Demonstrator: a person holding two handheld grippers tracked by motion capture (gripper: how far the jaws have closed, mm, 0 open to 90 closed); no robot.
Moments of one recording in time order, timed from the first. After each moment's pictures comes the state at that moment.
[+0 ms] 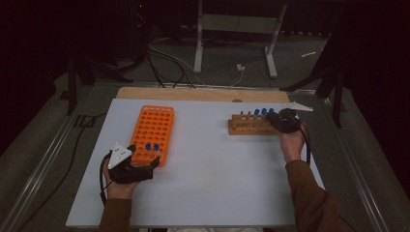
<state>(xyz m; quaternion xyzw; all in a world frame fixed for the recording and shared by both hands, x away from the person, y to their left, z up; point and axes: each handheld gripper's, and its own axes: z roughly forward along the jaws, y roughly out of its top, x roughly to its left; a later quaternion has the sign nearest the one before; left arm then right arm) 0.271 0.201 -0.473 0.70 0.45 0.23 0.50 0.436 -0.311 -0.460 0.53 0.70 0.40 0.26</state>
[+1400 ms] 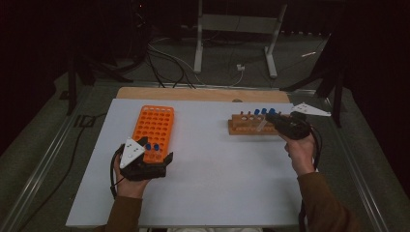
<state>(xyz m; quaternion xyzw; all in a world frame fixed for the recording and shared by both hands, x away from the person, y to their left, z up) 0.267 0.154 -0.432 0.72 0.39 0.25 0.52 0.375 -0.300 -0.405 0.45 0.71 0.50 0.21</state>
